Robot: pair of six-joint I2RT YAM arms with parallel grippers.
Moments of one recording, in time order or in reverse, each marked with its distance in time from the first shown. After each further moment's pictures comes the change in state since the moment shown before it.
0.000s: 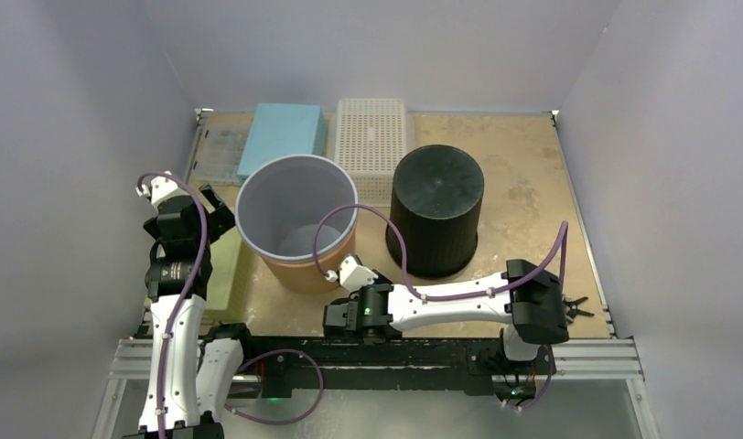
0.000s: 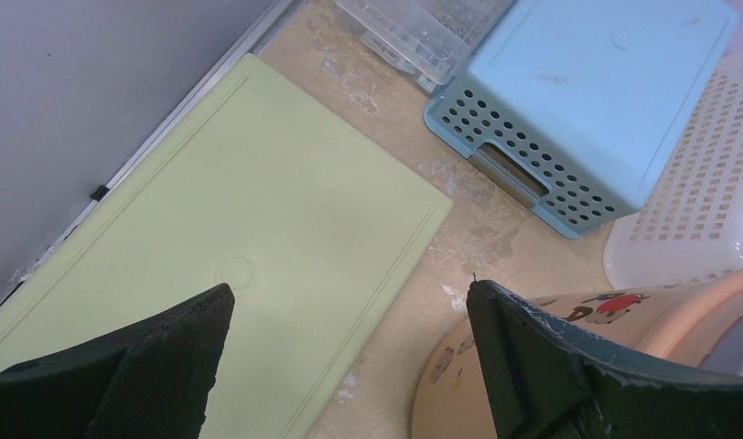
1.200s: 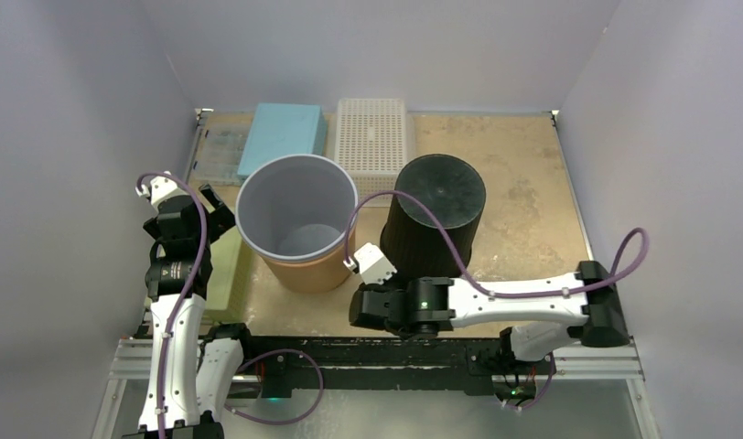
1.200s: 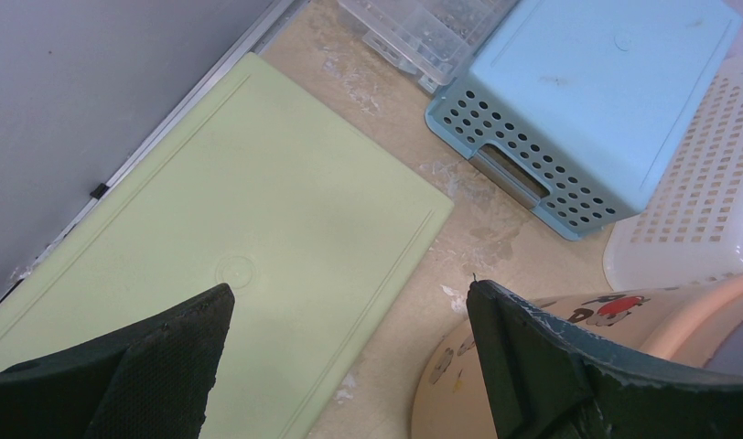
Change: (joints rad) left arm 0.000 0.003 0.000 0.000 -0.006 -0.009; right arm 0.000 -0.283 -0.147 0.251 -0.131 -0.023
